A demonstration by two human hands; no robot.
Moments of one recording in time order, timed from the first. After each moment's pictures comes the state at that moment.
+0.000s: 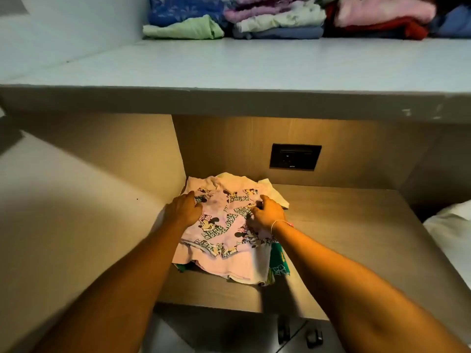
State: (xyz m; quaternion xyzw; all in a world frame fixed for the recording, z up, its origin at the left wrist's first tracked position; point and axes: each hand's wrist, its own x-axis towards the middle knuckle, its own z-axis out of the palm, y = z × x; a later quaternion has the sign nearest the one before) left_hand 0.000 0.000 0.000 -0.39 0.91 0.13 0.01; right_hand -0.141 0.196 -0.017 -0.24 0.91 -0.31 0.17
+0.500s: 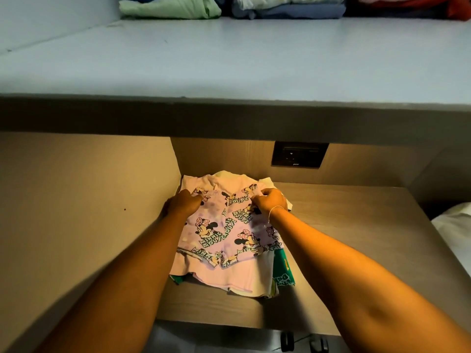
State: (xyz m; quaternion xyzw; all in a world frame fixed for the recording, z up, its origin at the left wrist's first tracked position) left_hand -0.049 -0.032 -0.015 -0.48 0.84 0.25 0.05; right_hand -0.183 0.164 -0.021 -0.10 0.89 -0.41 0.19
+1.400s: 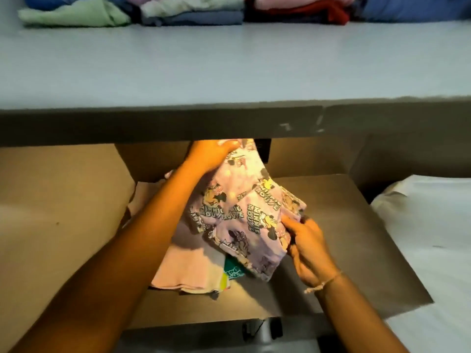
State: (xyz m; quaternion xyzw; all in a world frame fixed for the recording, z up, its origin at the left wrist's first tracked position) left_hand -0.161 0.131 0.135 -0.20 0.87 0.41 -0.16; right_hand -0.108 0.382 0.059 0.07 0.50 -0.83 0.24
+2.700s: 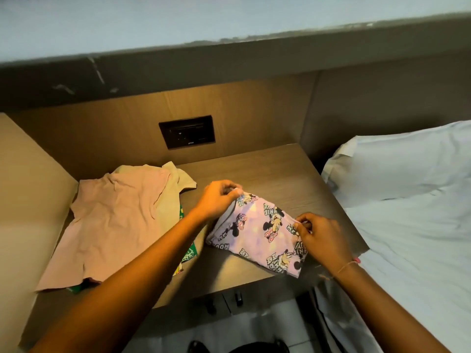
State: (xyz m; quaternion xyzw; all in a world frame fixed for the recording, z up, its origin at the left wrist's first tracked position) left_hand -0.147 0.285 0.013 -0.12 0.84 0.53 0.04; right_hand -0.147 0.556 -0.006 -0.11 0.95 -0.29 0.05
